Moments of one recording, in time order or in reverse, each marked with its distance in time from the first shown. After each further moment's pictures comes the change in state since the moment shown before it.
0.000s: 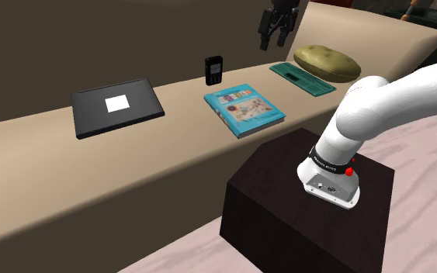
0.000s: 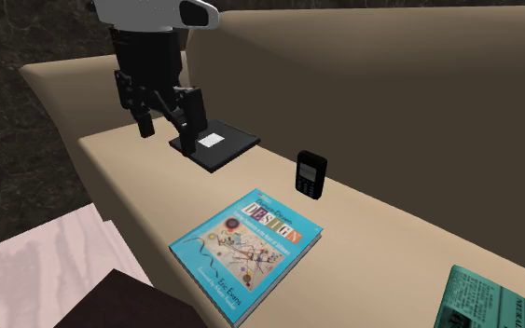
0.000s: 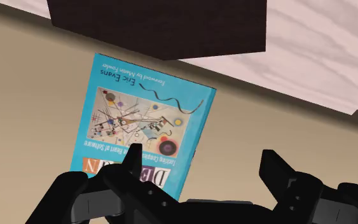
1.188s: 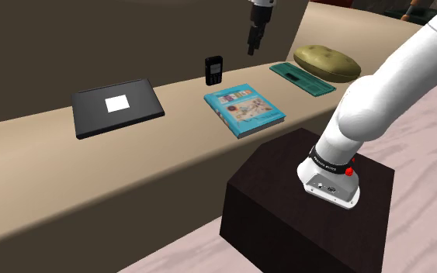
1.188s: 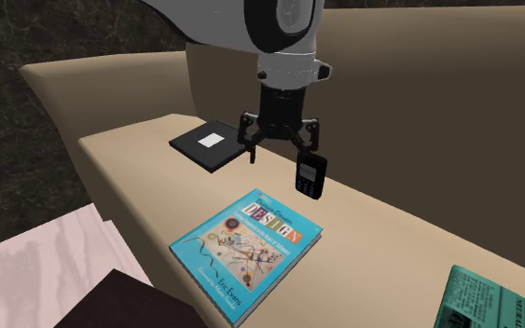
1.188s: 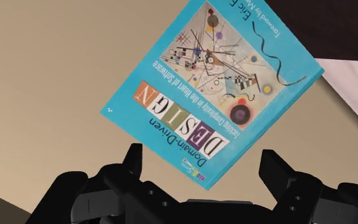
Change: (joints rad) arm 0.068 0.514 -0.322 0.201 -0.097 0.304 -0.648
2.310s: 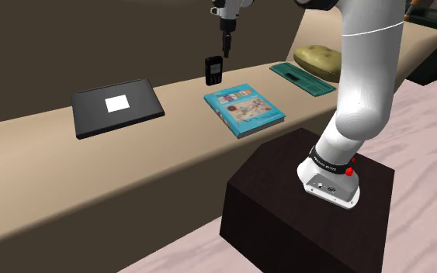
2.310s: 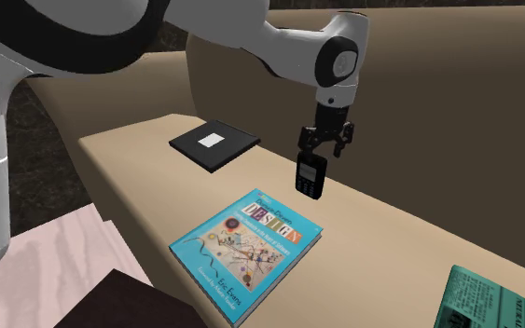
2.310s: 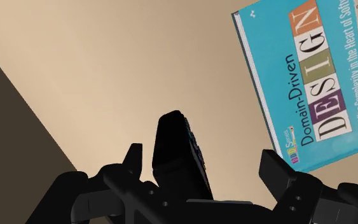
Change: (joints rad) arm -0.067 0.743 -0.036 0.651 0.274 0.033 -0.647
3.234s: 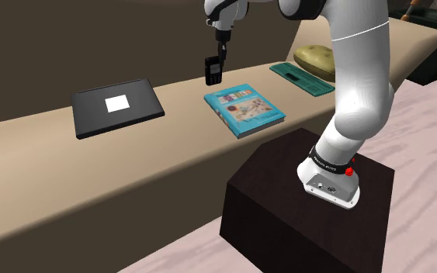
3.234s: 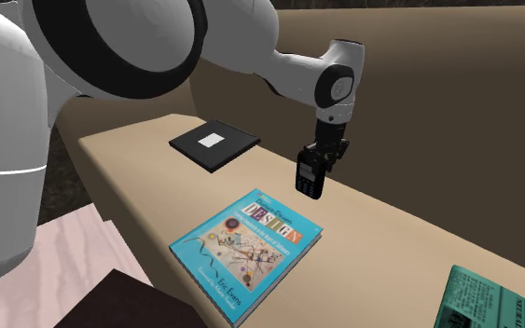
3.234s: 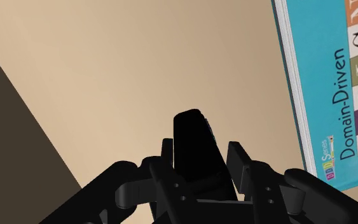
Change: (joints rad) arm -0.029 0.124 0.032 0.061 0.036 0.060 -0.068
